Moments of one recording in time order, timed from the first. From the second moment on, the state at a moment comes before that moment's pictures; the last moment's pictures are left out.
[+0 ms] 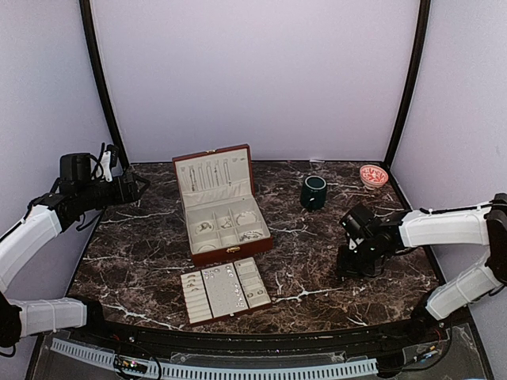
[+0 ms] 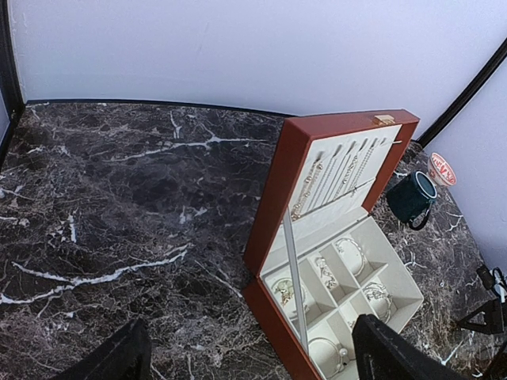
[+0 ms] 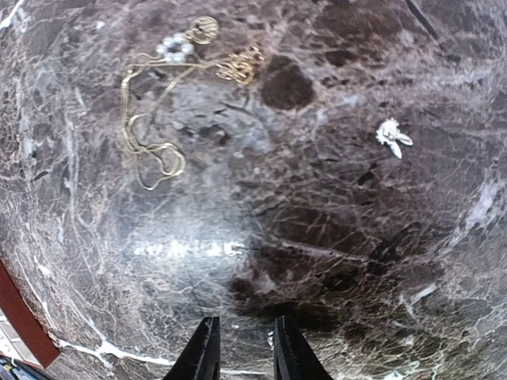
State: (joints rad) left arm -0.08 0.99 0.78 -0.28 0.32 -0.25; right arm 0.68 1.38 0.66 -0.55 -0.04 0.84
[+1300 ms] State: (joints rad) left arm -0.08 0.99 0.78 -0.28 0.32 -0.25; right arm 0.78 1.41 0.71 -0.66 0.07 0.85
